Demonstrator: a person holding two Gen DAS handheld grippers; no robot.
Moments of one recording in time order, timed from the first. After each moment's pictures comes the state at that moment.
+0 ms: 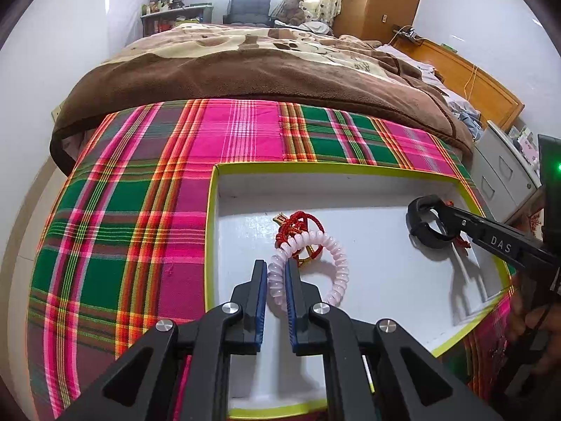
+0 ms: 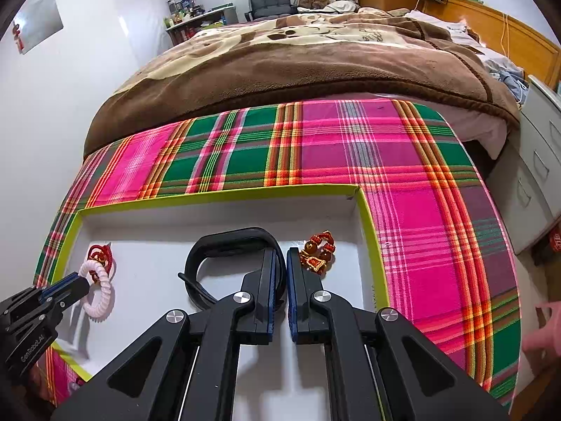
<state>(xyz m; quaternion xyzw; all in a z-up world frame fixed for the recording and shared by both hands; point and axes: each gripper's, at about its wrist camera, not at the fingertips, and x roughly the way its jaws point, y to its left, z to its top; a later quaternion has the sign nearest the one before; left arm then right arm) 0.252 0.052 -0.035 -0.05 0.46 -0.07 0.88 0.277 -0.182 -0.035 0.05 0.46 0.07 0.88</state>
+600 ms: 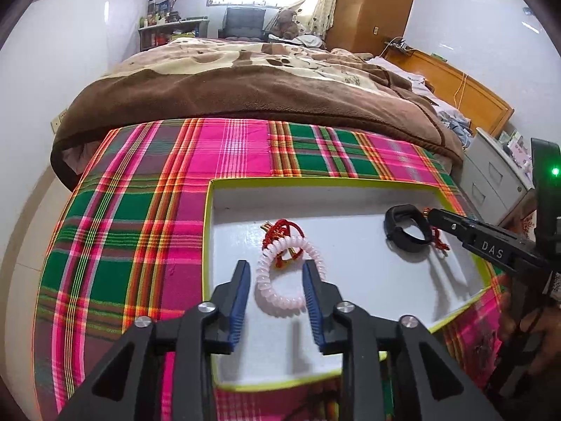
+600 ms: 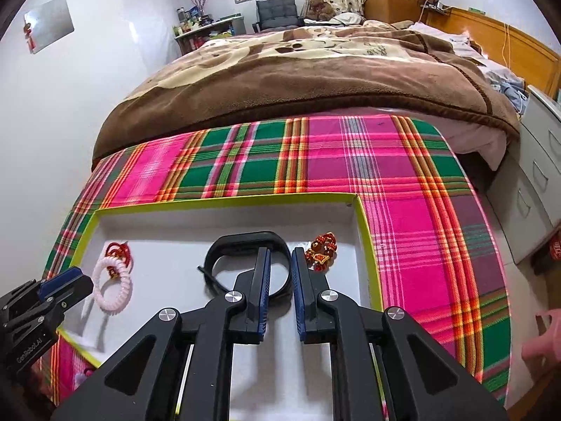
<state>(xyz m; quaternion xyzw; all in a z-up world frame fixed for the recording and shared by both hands) 0.228 0.049 -0.012 -0.05 0.43 -0.08 0.90 0.261 -0.183 -0.017 0.05 0.44 0.08 0.89</state>
